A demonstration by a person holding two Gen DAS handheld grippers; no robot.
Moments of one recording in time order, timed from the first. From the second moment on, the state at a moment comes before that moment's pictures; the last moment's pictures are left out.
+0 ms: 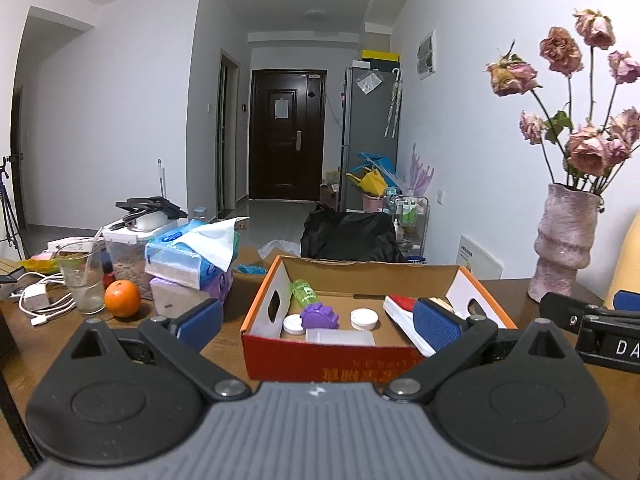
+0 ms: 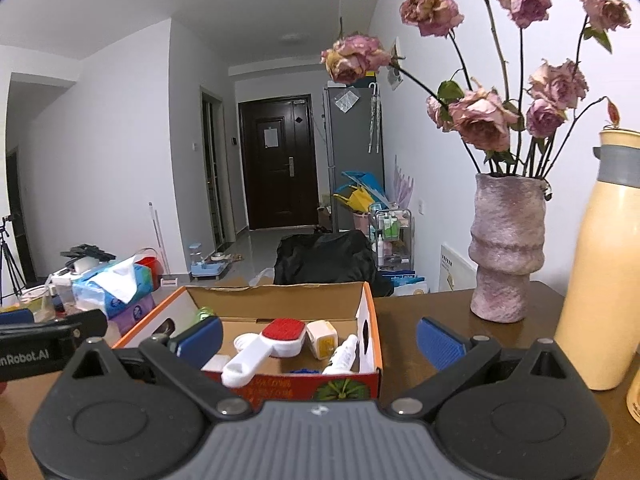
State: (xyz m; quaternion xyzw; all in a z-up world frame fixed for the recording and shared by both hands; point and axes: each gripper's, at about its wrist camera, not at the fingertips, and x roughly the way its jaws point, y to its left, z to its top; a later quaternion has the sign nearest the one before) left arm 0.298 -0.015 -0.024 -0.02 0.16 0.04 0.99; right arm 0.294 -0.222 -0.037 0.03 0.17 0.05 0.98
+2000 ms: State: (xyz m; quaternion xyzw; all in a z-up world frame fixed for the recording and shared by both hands) left arm 0.062 -0.012 -0.036 -0.01 0.17 0.03 0.99; right arm 0.047 -0.237 -0.031 0.00 0.16 0.06 0.99
